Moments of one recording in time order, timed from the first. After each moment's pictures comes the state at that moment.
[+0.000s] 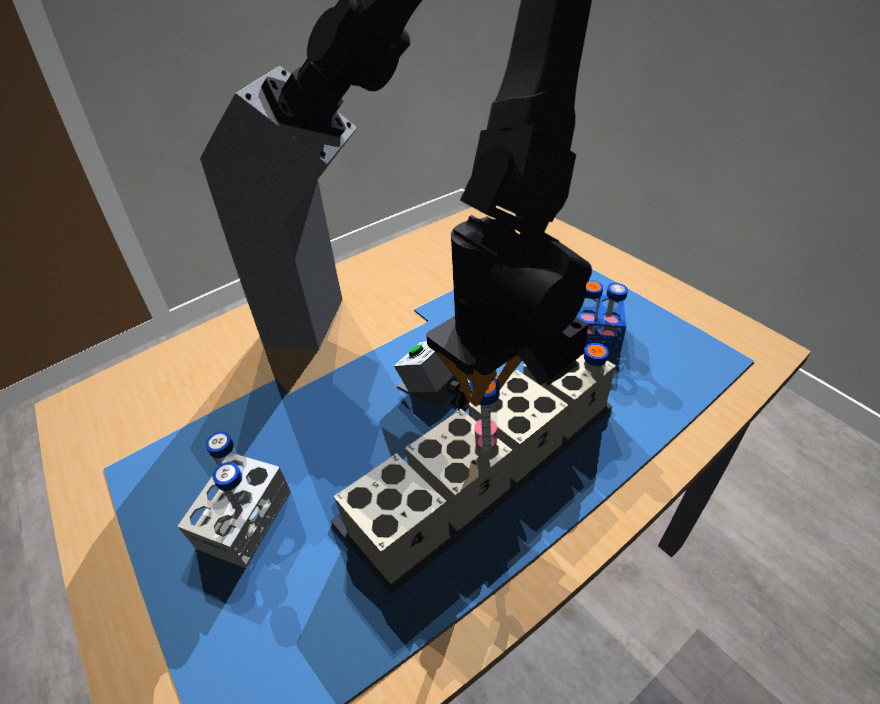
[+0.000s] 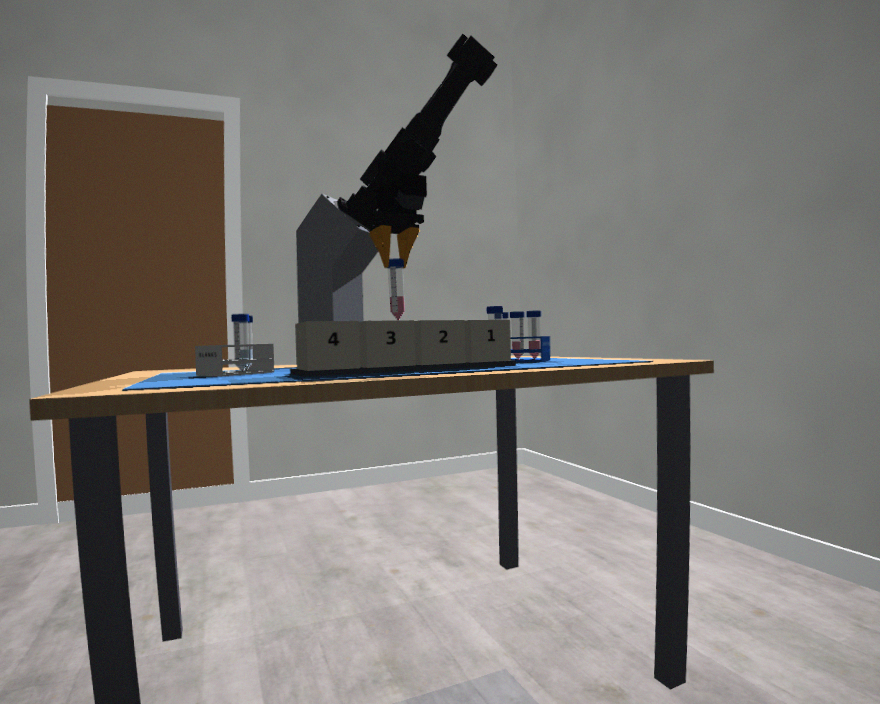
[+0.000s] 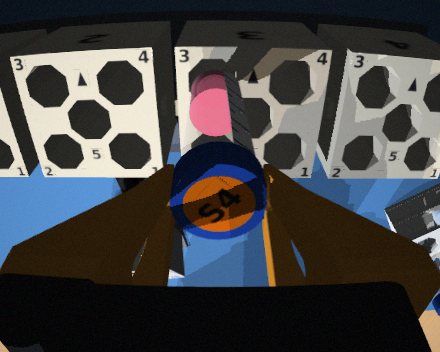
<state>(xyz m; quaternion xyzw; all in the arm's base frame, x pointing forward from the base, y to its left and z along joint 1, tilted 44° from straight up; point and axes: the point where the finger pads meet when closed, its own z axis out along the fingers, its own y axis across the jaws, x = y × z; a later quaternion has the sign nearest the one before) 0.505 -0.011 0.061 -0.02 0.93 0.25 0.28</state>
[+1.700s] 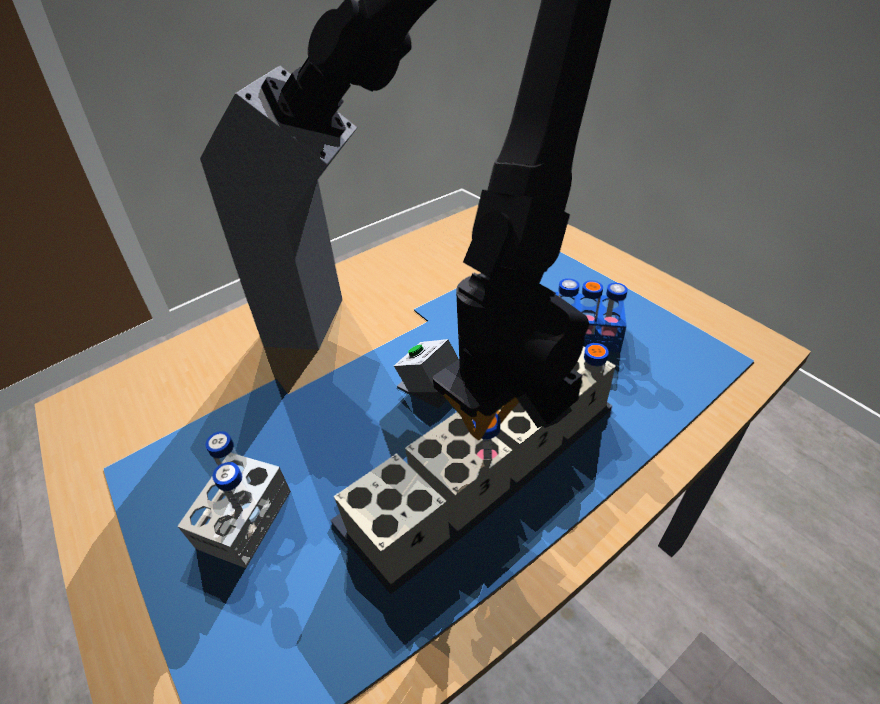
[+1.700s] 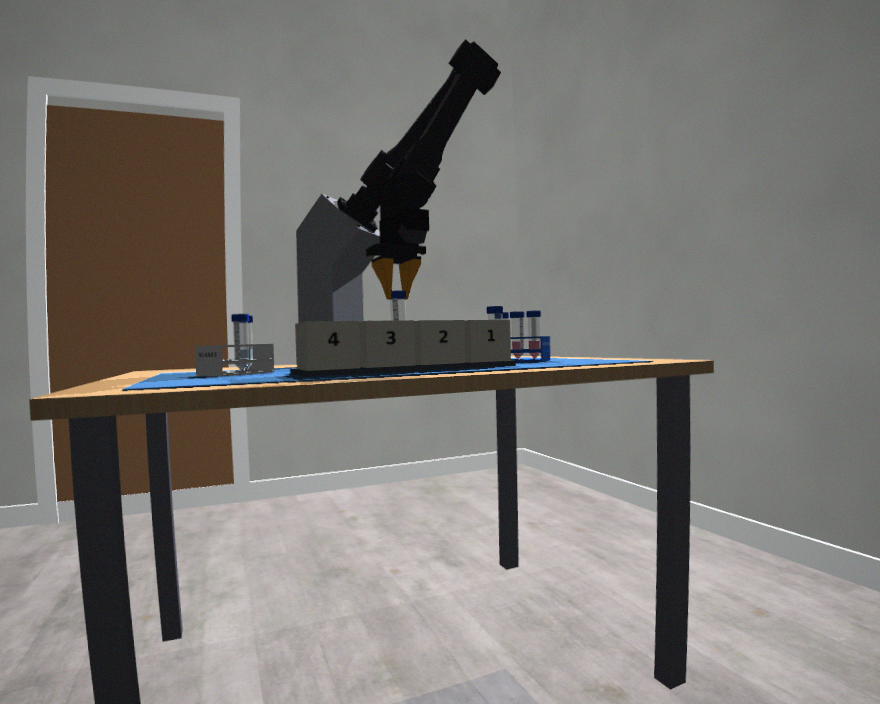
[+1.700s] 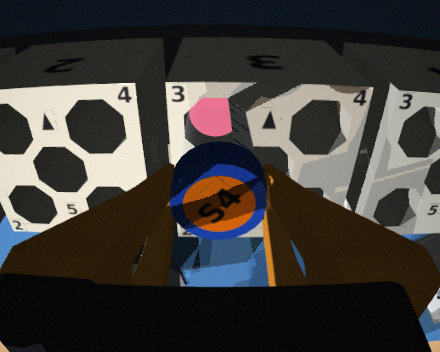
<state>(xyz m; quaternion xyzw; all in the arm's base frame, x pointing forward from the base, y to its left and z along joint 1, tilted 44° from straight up) 0.535 0.020 0.018 -0.02 0.93 0.25 0.28</state>
